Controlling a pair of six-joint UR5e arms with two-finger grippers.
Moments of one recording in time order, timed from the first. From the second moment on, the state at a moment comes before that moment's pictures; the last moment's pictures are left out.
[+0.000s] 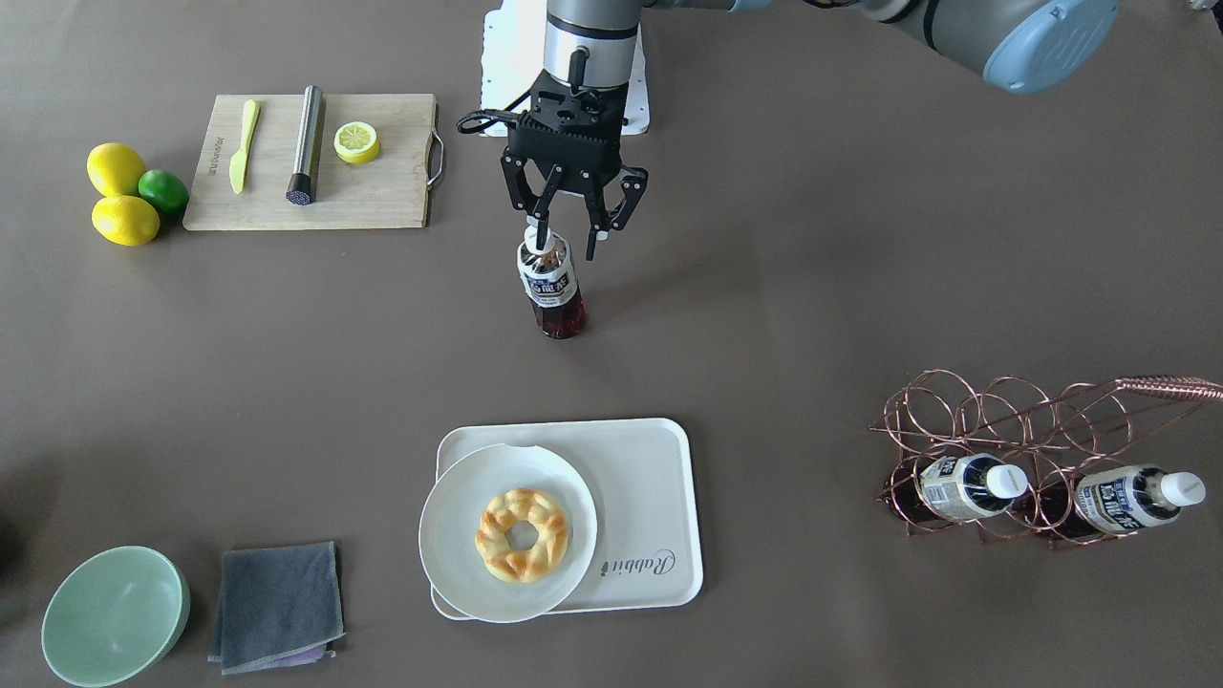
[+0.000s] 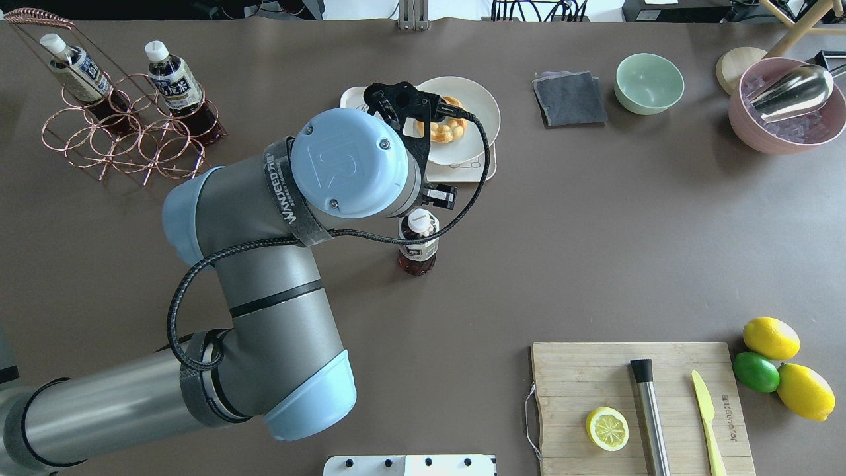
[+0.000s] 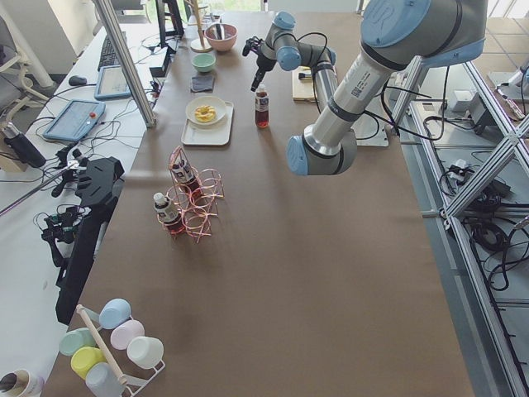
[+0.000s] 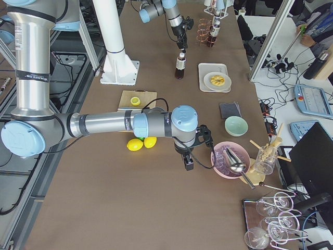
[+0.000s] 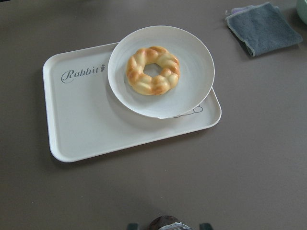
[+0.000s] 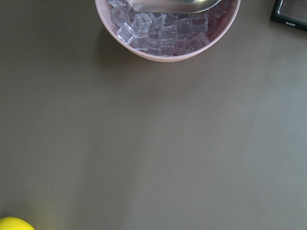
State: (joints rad) left arm -0.49 -2.43 -1.81 -1.47 -1.57 -1.03; right arm 1.60 -1.65 1.79 -1.63 2.38 -0.29
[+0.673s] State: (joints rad) left arm -0.64 -2.39 -1.97 -1.33 -1.71 -0.93; right arm 1.38 -1.49 1.95 -1.63 2.39 0.26
